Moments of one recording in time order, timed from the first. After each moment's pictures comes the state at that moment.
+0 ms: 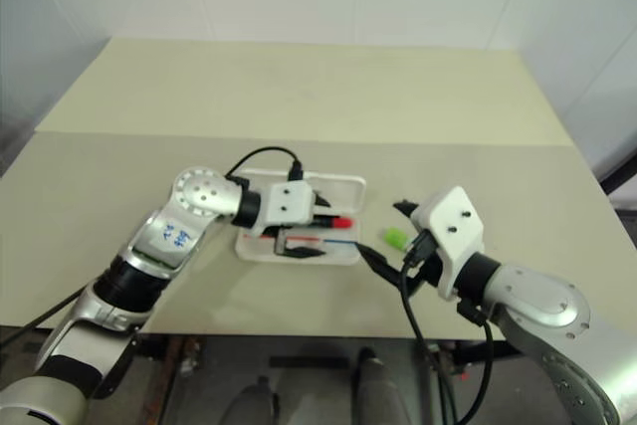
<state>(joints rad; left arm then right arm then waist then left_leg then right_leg) -0.75 0.52 -0.39 -0.11 0.04 0.44 -1.10 -0.09 -0.75 -0.20 -0.91 0.80 0.91 0.32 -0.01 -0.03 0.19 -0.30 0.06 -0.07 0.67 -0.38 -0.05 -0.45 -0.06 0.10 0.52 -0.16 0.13</state>
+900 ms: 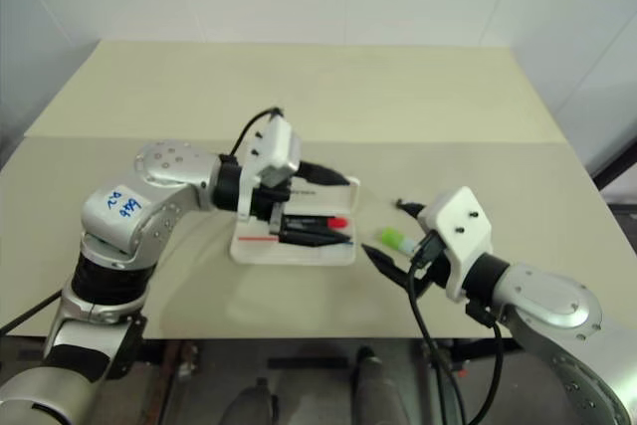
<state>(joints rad) -0.84 0.45 -0.16 -0.31 -0.40 0.84 -1.02 -0.06 -0.78 -0.24 -0.91 0.81 0.91 0.35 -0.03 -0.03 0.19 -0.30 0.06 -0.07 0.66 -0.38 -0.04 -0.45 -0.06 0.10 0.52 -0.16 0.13</state>
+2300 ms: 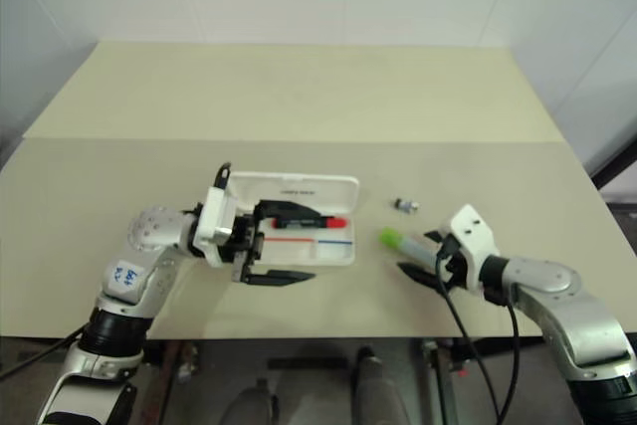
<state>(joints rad) -0.45 0.45 -0.10 -0.13 -0.44 0.13 -1.22 -0.10 -0.80 -0.04 -0.30 0.46 0.64 0.73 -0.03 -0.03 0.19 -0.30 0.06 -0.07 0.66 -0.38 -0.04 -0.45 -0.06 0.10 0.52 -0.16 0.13</state>
